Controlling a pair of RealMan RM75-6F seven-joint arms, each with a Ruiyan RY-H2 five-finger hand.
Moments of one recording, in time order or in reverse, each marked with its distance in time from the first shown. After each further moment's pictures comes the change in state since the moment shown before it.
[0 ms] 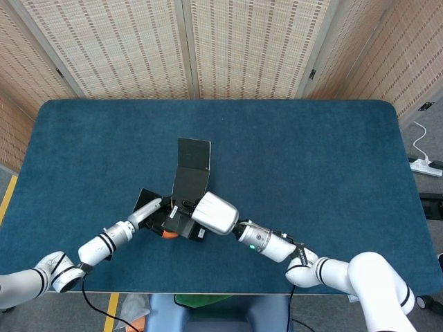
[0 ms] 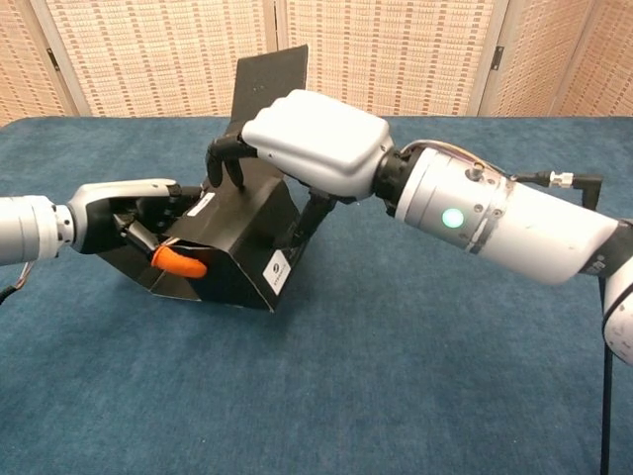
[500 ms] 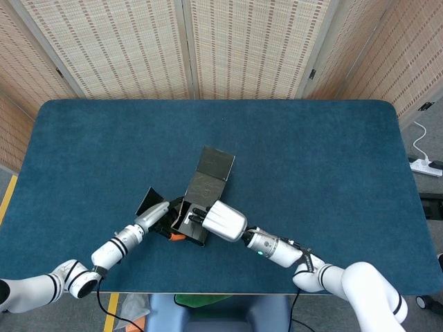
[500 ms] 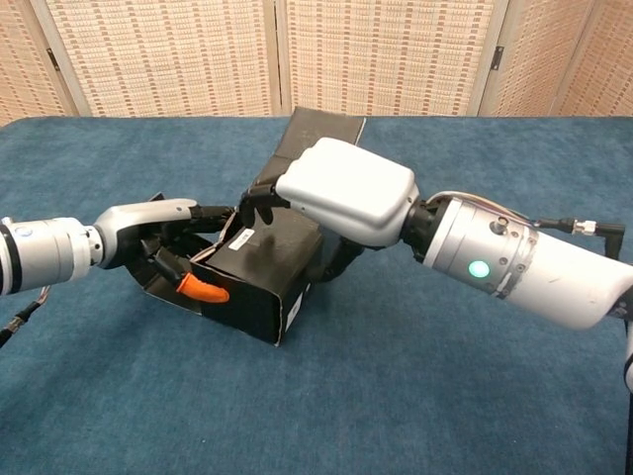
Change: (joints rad) left arm 0.033 -0.070 -0.086 -0.043 -0.165 -0.083 0.398; right arm -0.065 -0.086 -0.081 0.187 -0.047 0.073 0.044
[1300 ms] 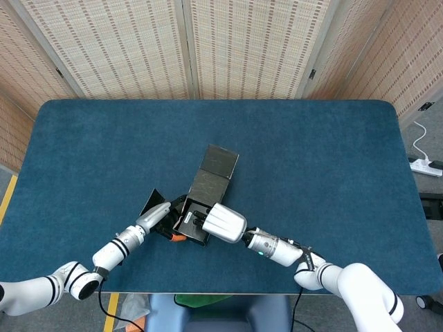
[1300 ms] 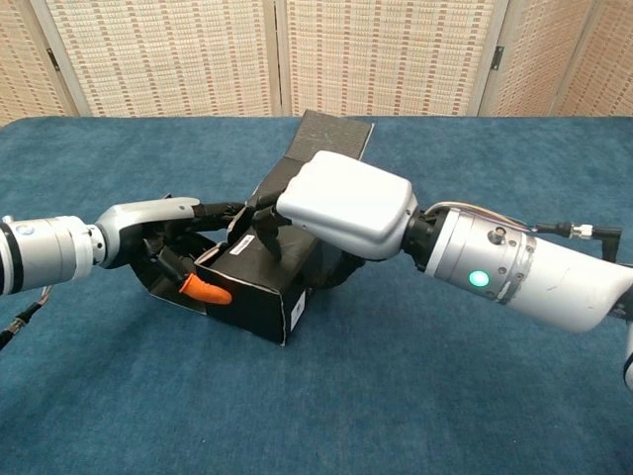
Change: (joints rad) left arm 0.024 0.014 -0.052 -0.051 -0.012 -0.034 0.062; right arm 0.010 -0.018 -0.022 0.062 -0.024 -0.001 -0.004
